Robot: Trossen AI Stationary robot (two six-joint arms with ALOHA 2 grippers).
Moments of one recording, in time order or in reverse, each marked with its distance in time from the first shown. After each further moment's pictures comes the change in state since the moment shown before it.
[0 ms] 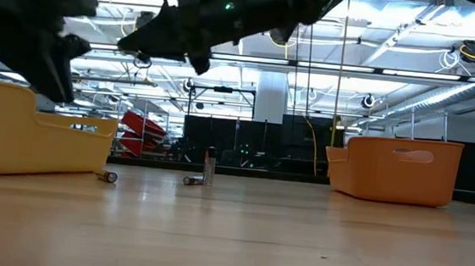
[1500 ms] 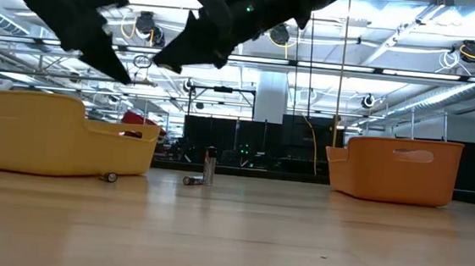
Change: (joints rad) left arm 0.154 -0.020 -0.001 0.160 -0.398 -0.041; right arm -0.048 -0.083 -0.001 -0.258 0.010 -0.172
